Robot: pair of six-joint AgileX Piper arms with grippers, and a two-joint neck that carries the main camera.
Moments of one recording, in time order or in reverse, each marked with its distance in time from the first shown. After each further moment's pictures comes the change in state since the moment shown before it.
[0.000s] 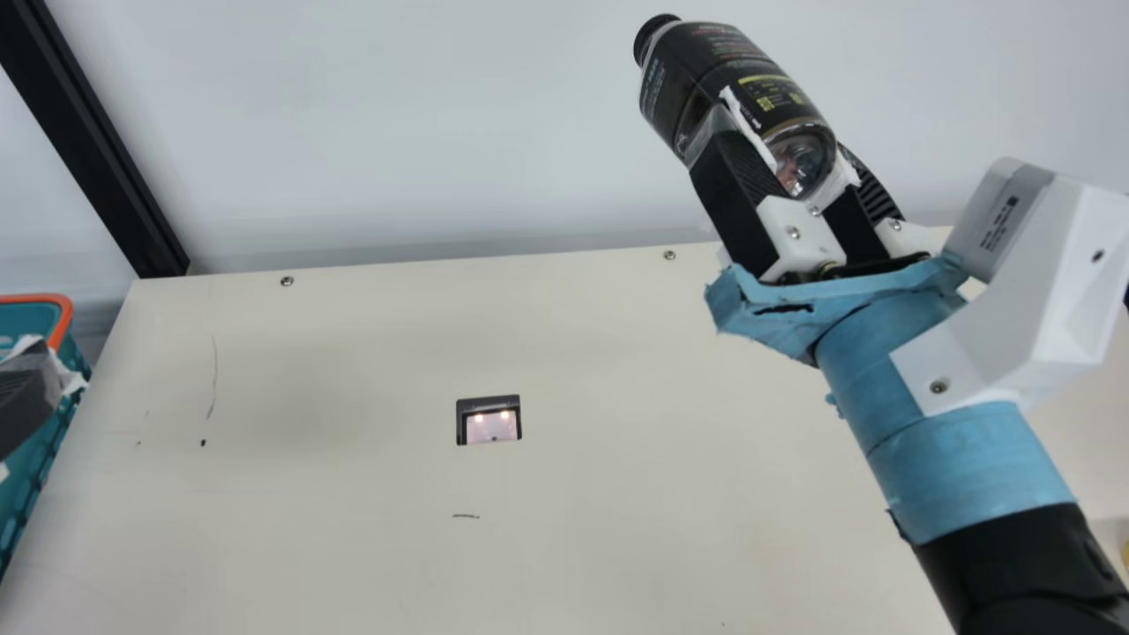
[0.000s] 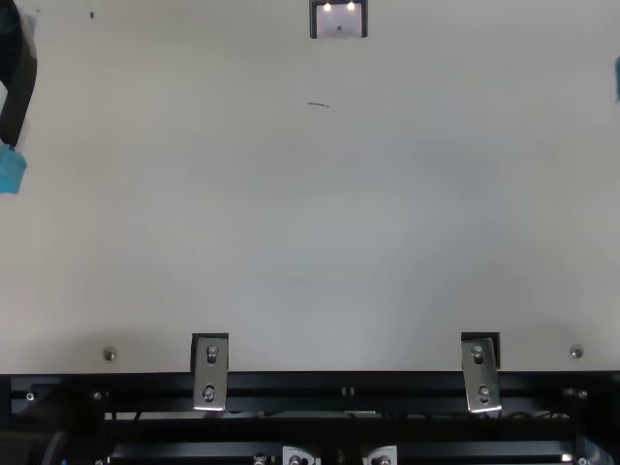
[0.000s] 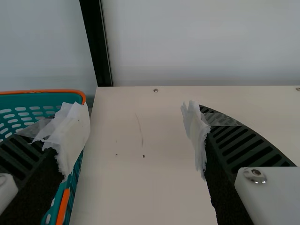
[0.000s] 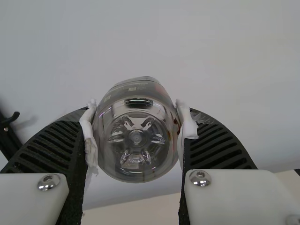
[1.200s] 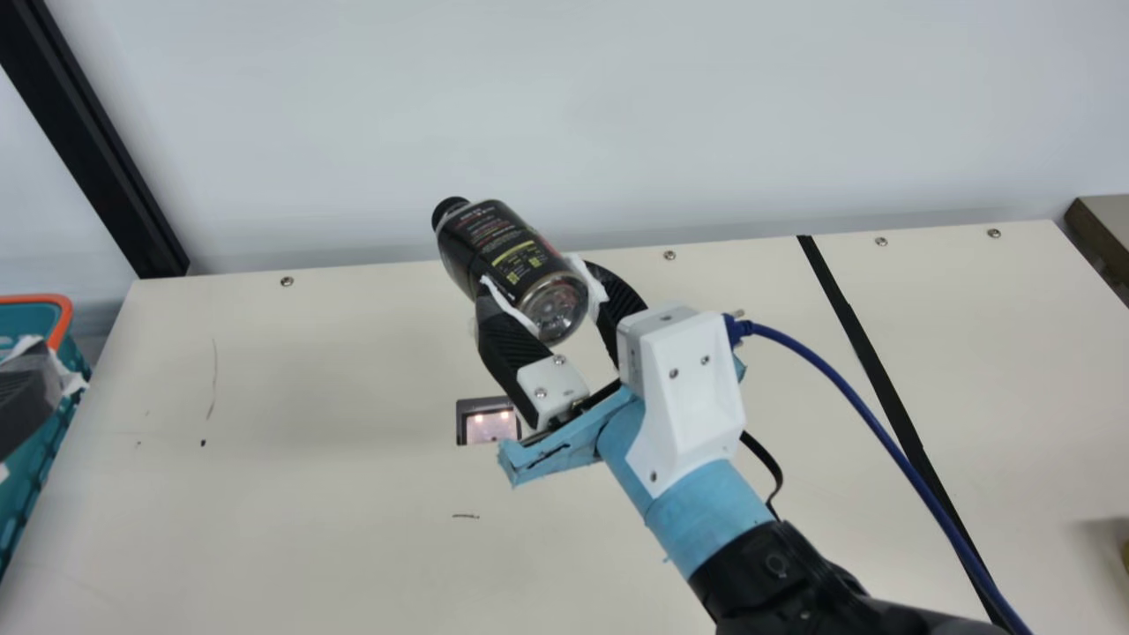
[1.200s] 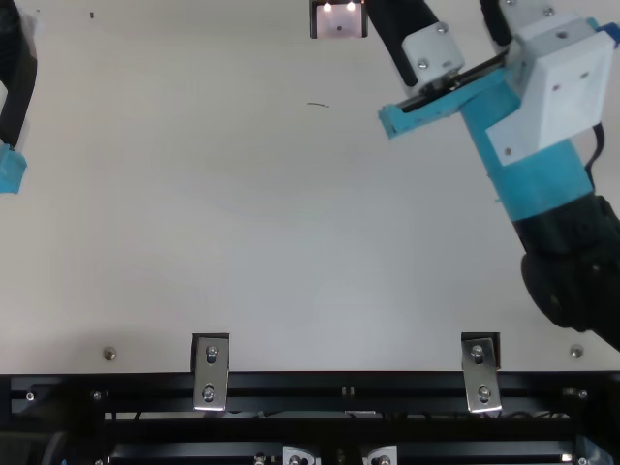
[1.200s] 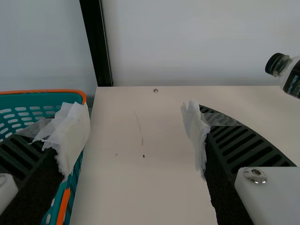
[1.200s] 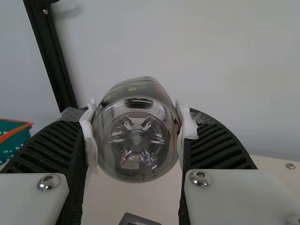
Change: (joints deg) left arm 0.0 0.0 0.0 0.0 0.0 0.0; right arm 6.4 29.0 1.8 -23.4 -18.5 11.2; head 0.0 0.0
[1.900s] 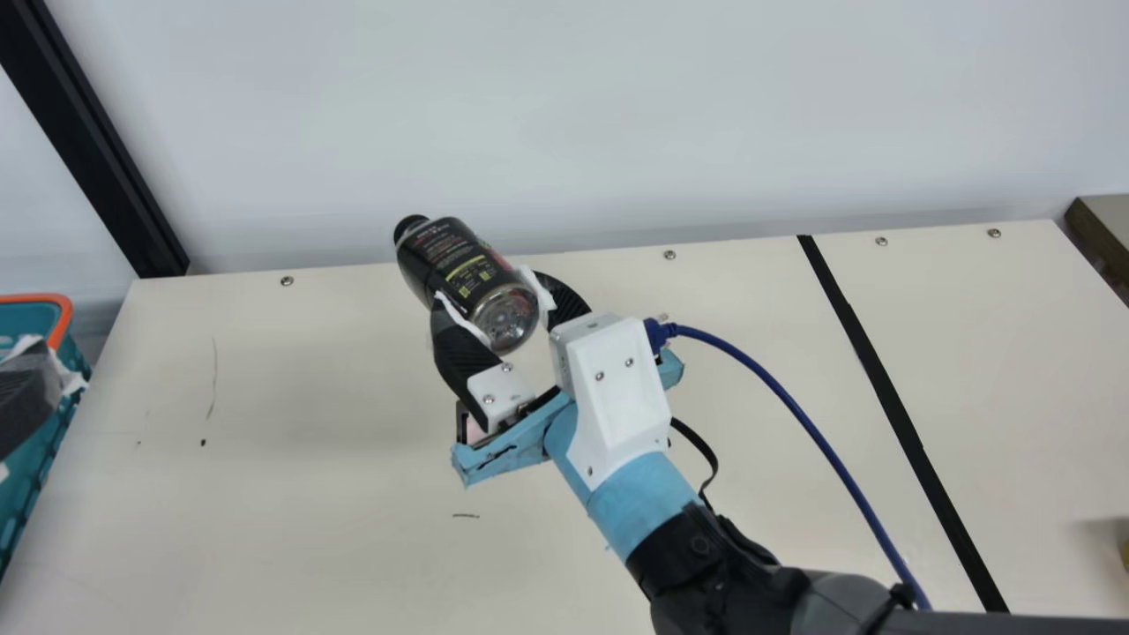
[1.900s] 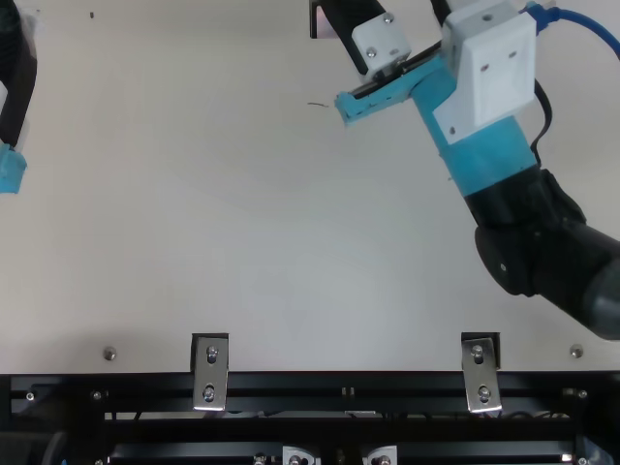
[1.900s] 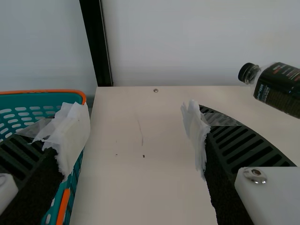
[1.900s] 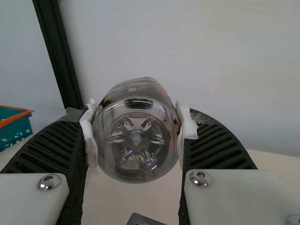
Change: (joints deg) left arm 0.0 0.0 0.0 0.0 0.0 0.0; right arm 2.0 9.3 -5.6 0.1 -2.5 -0.6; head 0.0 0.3
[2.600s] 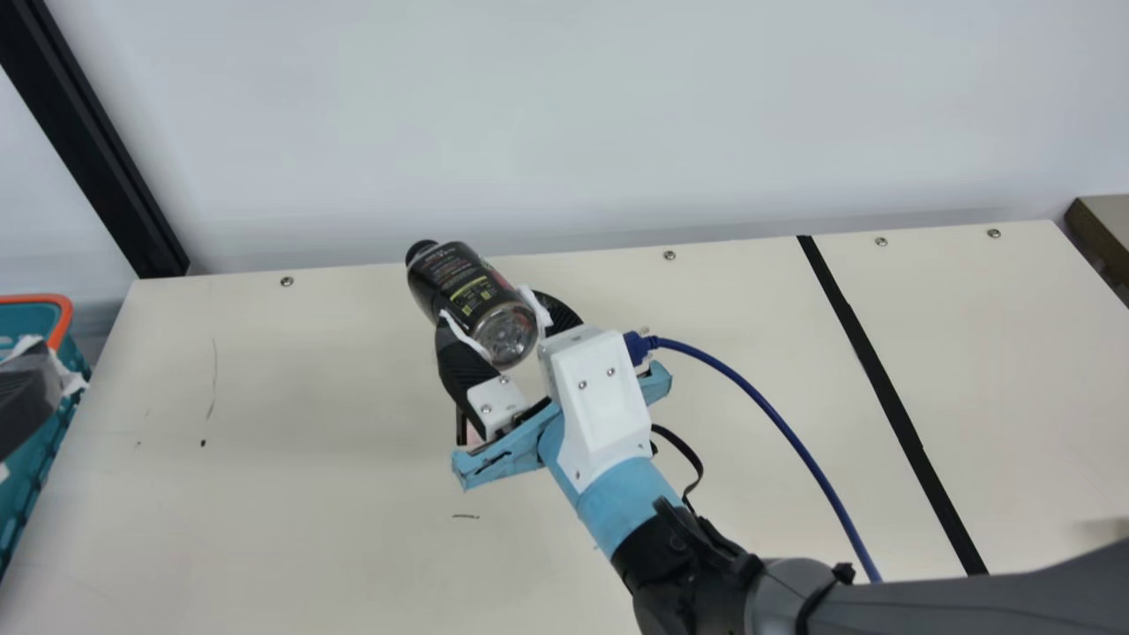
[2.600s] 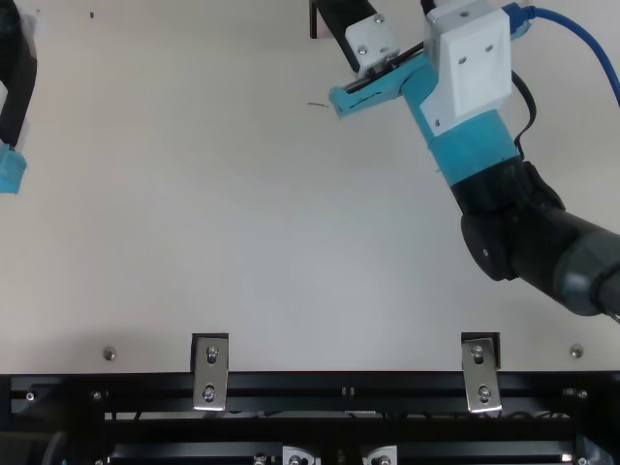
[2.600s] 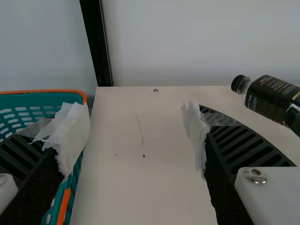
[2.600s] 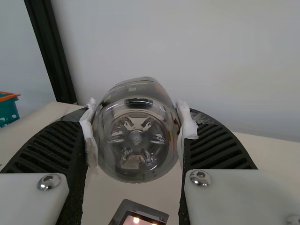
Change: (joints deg) left arm 0.0 0.0 0.0 0.0 0.0 0.0; right arm -0.6 5.5 -1.2 0.4 -1.8 -0.2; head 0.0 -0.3
